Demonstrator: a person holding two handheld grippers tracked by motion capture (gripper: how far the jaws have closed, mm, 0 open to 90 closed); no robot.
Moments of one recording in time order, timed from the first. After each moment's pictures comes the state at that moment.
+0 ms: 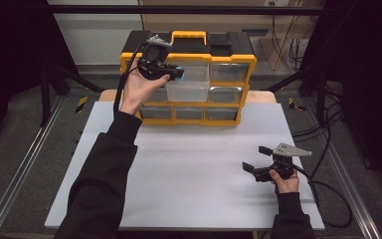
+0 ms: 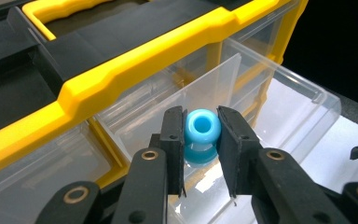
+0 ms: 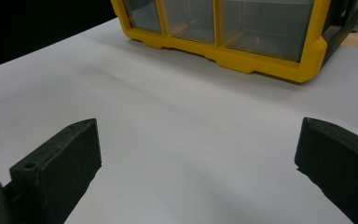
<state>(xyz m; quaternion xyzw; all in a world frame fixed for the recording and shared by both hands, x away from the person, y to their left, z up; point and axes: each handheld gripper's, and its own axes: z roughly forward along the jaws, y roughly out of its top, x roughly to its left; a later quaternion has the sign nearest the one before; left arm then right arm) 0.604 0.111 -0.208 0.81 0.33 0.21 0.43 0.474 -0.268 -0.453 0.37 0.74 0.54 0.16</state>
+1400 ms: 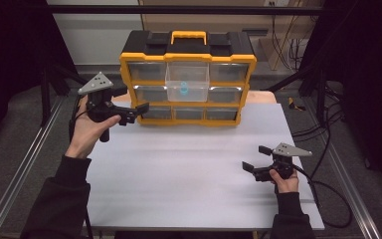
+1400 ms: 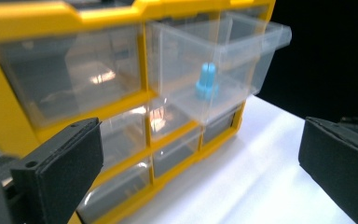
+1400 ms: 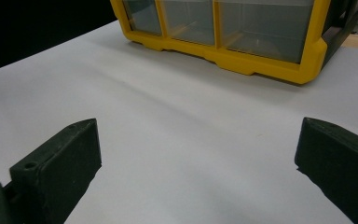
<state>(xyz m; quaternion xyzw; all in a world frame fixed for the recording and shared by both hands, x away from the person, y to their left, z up) 0.526 0.226 -0.270 0.74 0.32 0.21 0.55 0.474 -0.268 -0.453 0.37 0.73 0.55 0.16</state>
